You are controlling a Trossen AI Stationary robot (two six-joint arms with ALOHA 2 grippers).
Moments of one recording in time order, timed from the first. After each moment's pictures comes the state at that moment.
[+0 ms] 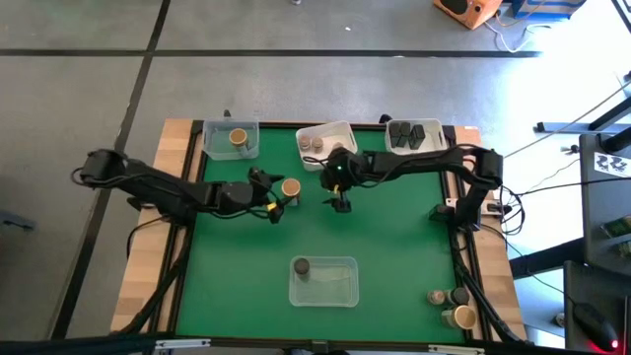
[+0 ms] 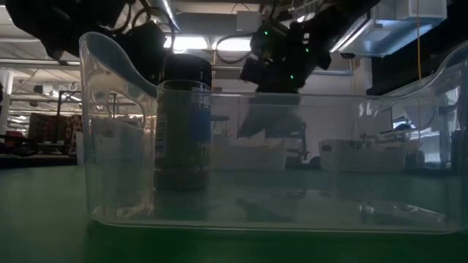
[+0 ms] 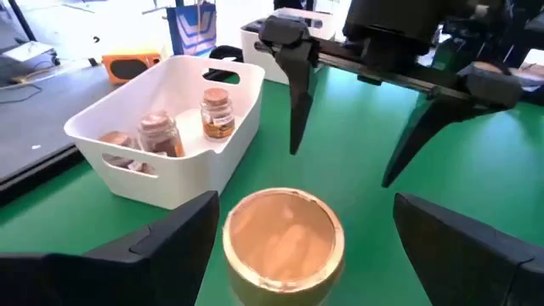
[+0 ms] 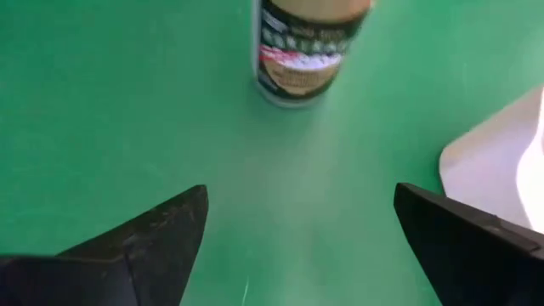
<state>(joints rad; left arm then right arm) -0.06 1.23 0.43 0.43 -0.55 -0.25 -0.22 1.80 1.17 -0.25 -0.19 -0.34</state>
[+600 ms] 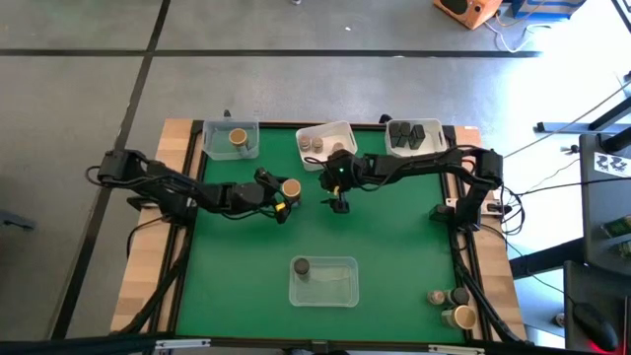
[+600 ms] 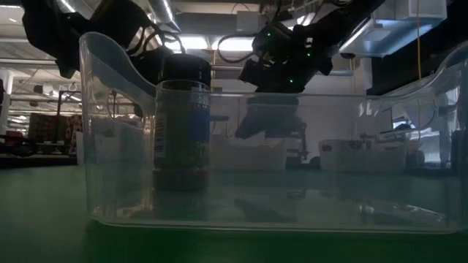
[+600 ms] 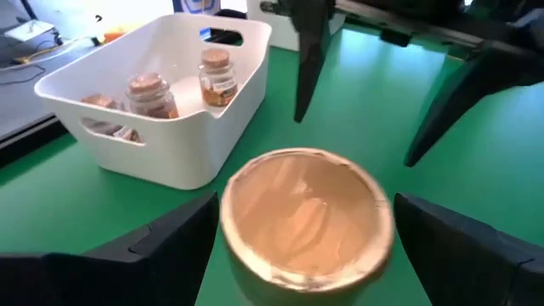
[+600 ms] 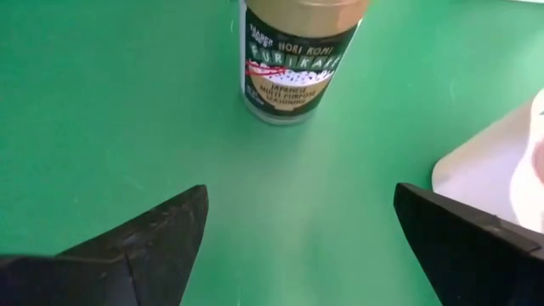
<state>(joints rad) -0.01 1.41 0.43 0.55 -0.51 -0.26 -0.22 1.80 1.11 -0.11 -0.16 -0.33</state>
